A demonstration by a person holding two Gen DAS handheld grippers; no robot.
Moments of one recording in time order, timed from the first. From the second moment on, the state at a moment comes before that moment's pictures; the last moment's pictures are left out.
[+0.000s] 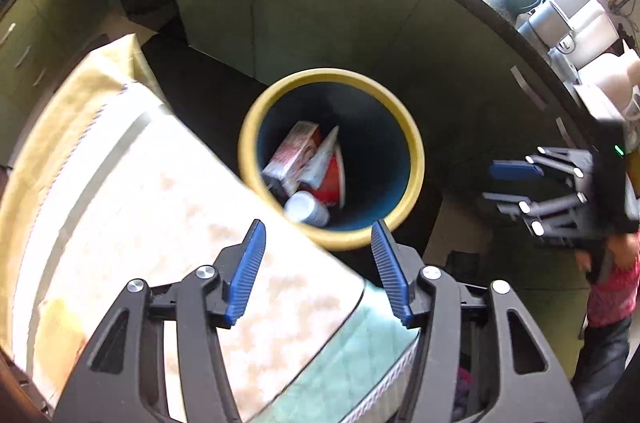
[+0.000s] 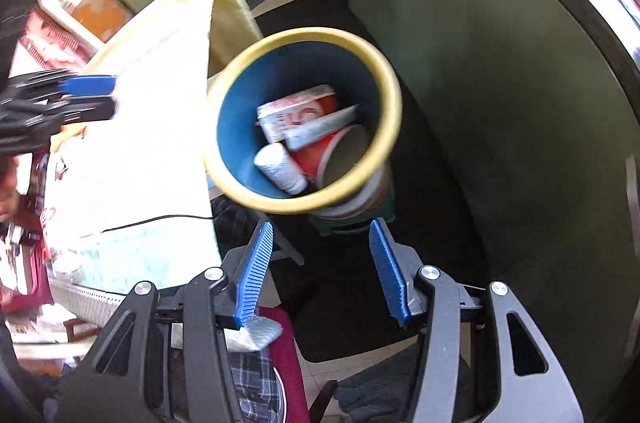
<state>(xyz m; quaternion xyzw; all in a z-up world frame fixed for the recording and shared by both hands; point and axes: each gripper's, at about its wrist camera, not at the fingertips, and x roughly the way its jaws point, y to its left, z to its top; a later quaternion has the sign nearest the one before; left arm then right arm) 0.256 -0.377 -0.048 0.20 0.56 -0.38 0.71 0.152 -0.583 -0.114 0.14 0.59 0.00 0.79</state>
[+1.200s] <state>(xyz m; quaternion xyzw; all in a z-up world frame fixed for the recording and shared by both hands) 0.288 -0.070 -0.037 0.13 0.55 -0.22 0.79 0.227 -0.285 -0.112 0.13 0.64 0.30 0.70</state>
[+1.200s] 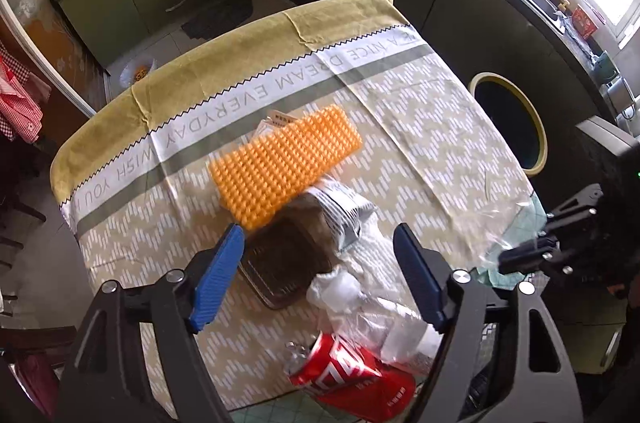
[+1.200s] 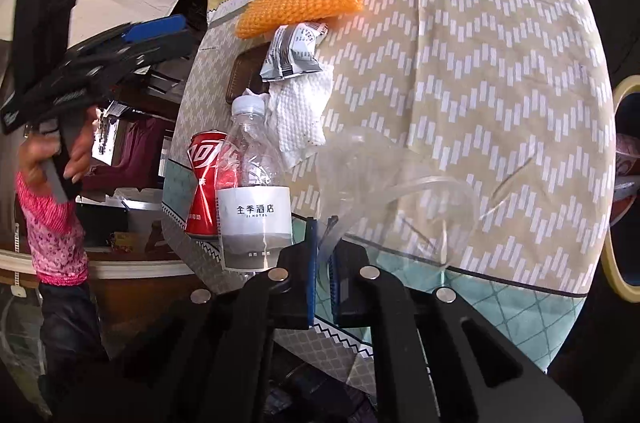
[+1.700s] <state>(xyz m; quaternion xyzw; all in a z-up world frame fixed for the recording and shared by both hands) 0.363 -0.122 -0.113 0.23 0.57 -0.23 0.75 0.210 -0.351 -0.106 0.14 0.64 0.26 0.71</state>
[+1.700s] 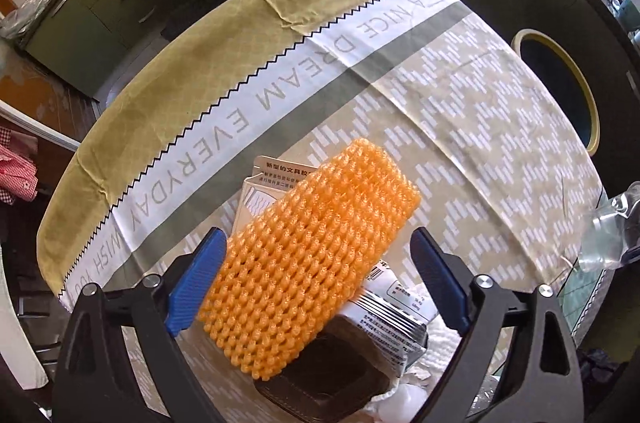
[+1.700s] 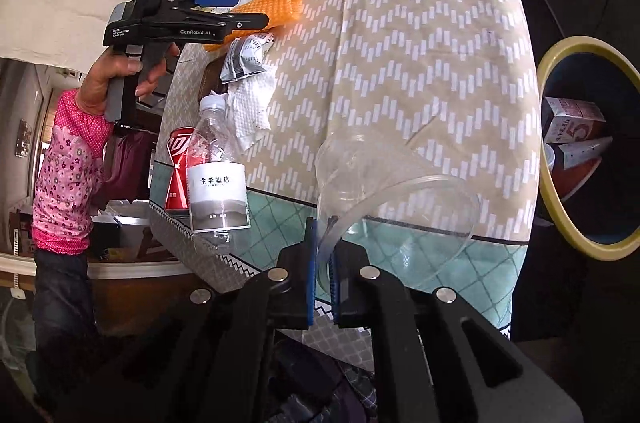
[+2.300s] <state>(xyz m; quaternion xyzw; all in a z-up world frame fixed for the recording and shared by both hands) 0.351 -0.111 -0.062 0.17 0.55 -0.25 0.78 0.207 -0.387 -0.070 0.17 0.60 0.23 0.75</state>
